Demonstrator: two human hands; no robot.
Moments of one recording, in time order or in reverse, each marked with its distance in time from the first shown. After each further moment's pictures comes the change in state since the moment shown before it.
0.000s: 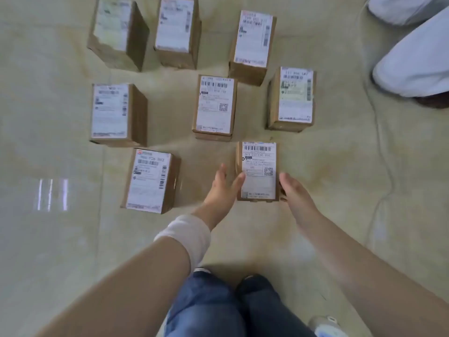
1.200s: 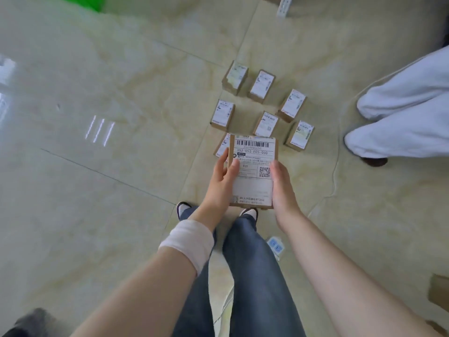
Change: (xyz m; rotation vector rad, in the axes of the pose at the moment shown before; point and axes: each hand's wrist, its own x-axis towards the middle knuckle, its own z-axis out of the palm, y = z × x) left_hand -0.507 0.153 -0.129 -0.729 0.272 0.156; right_hand -0.480 -0.241 0.011 0.058 -0.251 -0.129
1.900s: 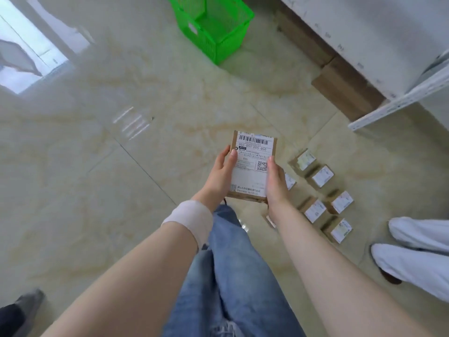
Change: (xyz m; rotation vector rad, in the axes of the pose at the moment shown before) left_hand -0.012 0.207 -0.333 -0.186 0.221 0.098; right_hand -0.050 -0.140 0.389 -0.267 -0.177 -0.035
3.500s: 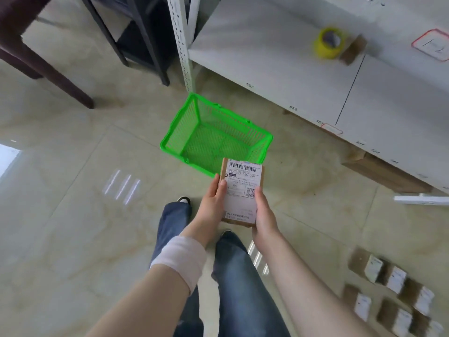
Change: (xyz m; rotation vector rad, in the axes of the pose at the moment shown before) left_hand 0.652 0.517 -0.190 0.113 -0.151 -0.121; right_hand 0.523 -0.476 0.420 0.416 0.081 0.151
